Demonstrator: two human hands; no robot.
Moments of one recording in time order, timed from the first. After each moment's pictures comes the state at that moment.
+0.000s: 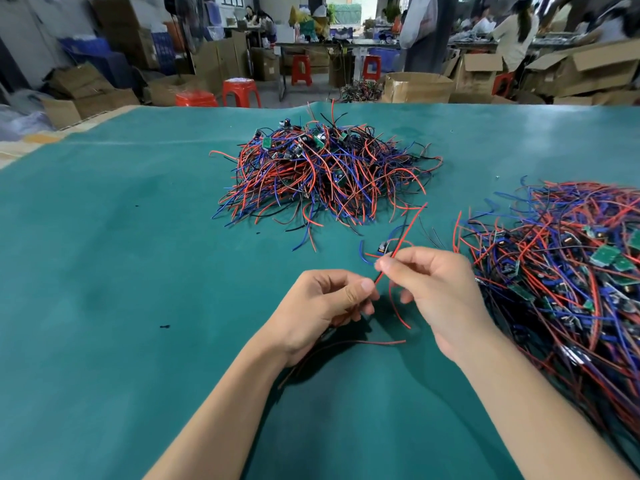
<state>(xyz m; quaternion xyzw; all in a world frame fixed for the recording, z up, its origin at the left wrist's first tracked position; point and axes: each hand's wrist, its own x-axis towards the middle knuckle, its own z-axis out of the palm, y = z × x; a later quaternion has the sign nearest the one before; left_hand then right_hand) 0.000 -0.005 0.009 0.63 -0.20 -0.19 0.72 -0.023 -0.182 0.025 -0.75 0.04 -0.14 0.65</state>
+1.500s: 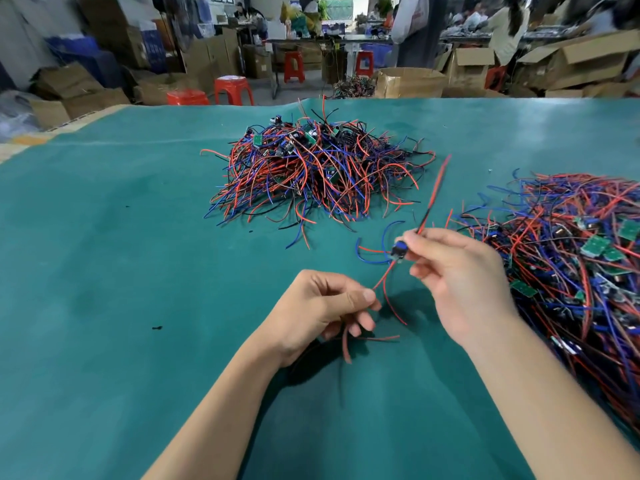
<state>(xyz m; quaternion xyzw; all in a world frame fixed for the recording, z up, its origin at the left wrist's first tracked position) -0.003 -0.004 0.011 0.66 -0.19 -0.23 0.69 -0.032 -0.186 0.054 -0.56 0.13 -0.16 0.80</state>
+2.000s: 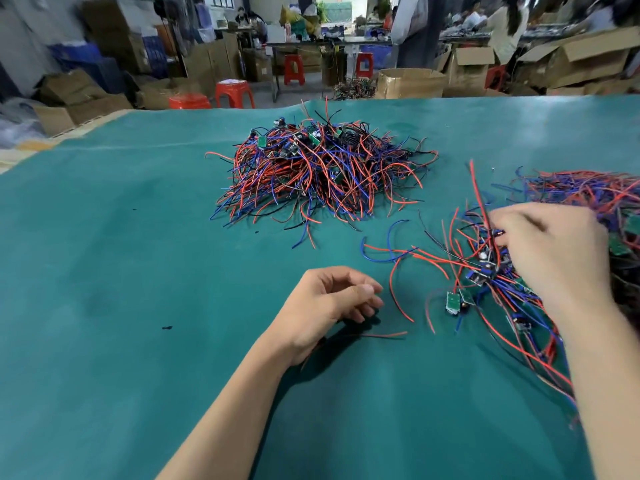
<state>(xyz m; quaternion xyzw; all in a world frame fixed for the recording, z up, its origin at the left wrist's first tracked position) -0.004 -0.007 0.010 0.64 -0.17 -0.19 0.72 -0.042 -0.255 0.079 -0.85 0.22 -0.32 0.35</state>
